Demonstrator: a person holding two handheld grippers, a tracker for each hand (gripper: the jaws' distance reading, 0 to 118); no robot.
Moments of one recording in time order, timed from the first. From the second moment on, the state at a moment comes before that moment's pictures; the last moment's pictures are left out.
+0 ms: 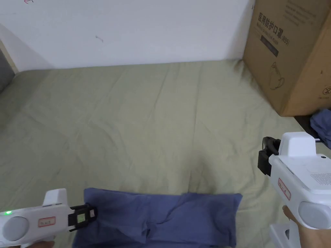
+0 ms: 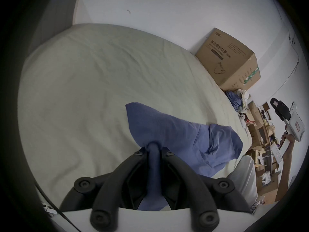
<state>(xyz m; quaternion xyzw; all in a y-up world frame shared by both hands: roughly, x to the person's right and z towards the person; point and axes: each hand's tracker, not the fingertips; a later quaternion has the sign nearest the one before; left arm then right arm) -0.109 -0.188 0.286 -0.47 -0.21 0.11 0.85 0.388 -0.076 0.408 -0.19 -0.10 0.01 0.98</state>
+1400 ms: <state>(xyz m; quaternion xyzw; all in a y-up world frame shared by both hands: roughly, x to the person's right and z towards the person) 0.188 -0.213 0.296 -0.55 -0.30 -0.10 0.77 0.424 -0.076 0.444 -0.18 -0.13 0.00 0.98</state>
